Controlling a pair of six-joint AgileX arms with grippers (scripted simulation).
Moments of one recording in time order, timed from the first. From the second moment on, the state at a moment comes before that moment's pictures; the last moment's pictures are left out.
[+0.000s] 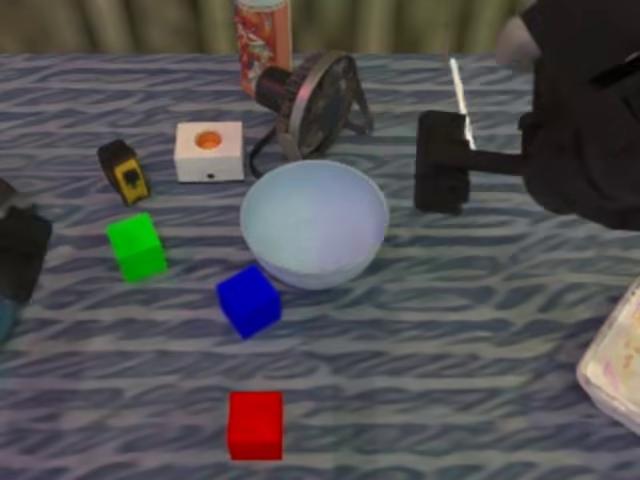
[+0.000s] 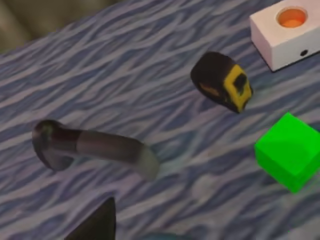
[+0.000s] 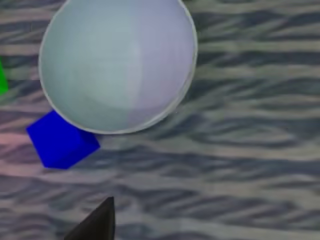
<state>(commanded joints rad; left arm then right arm) -0.07 0.82 0.67 -0.43 0.00 0.36 0.67 1.40 1.26 -0.82 0.17 0.64</state>
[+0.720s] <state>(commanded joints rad) -0.16 1.93 1.51 -0.99 0.00 0.83 0.14 0.26 0.23 -0.20 0.08 0.12</state>
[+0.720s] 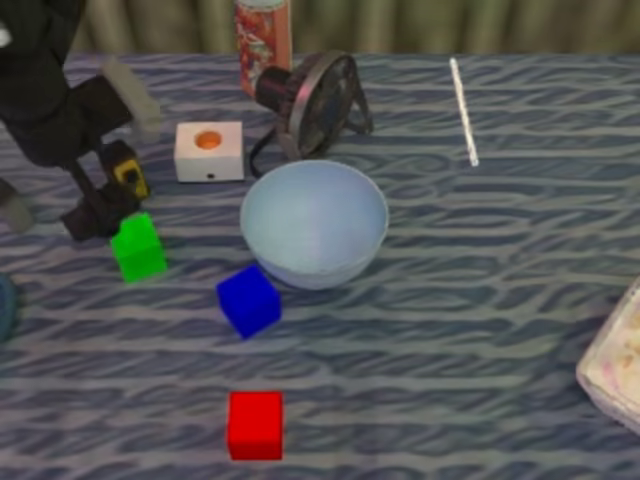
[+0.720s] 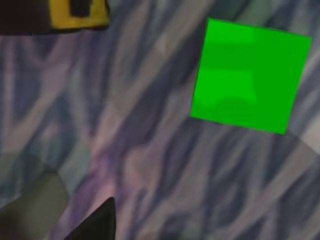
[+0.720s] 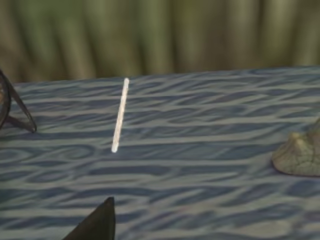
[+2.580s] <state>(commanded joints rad) -0.18 2.30 1.58 -0.86 0.00 0.96 0.01 0.00 0.00 0.00 0.00 0.00</state>
